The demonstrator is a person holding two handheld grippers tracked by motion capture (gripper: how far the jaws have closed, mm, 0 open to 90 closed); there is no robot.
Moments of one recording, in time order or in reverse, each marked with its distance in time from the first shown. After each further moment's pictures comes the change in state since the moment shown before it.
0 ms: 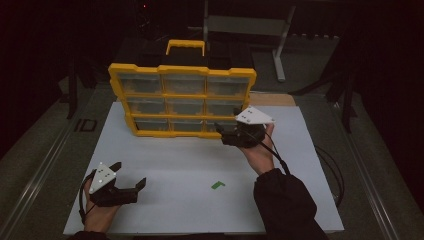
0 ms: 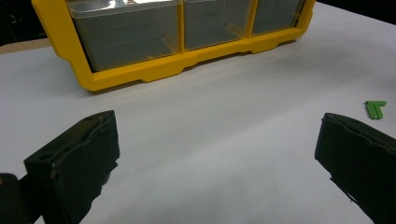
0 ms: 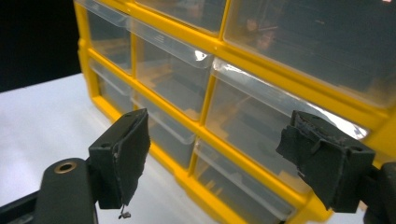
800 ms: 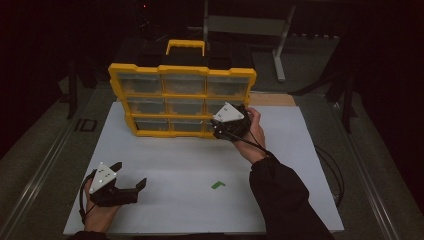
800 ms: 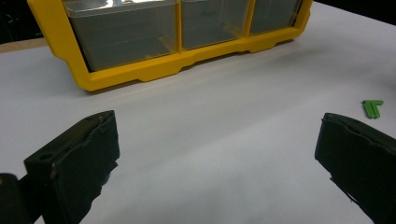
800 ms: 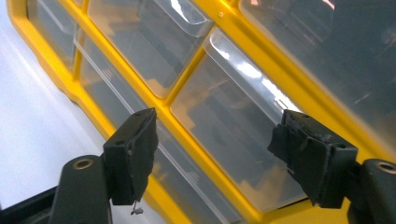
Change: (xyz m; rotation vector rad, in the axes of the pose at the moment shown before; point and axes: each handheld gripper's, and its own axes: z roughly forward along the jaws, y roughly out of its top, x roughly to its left) left arm 0.000 0.000 0.000 0.000 -0.007 -0.002; right arm 0.014 0.010 0.039 0.192 -0.164 -0.355
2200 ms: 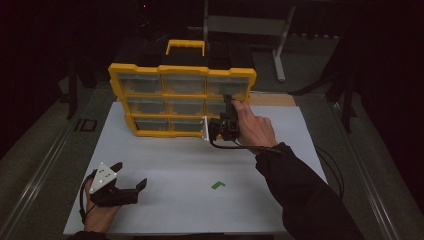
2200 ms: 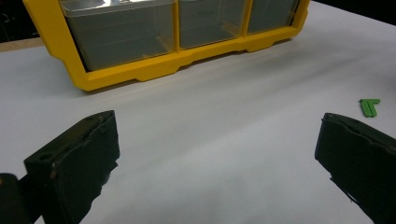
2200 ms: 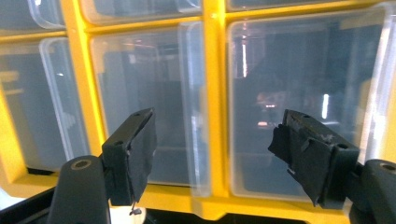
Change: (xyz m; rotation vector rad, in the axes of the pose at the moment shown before) left arm 0.000 0.000 0.000 0.003 -0.009 0.002; right arm 0.021 0.020 -0.006 0.161 -0.370 -0.775
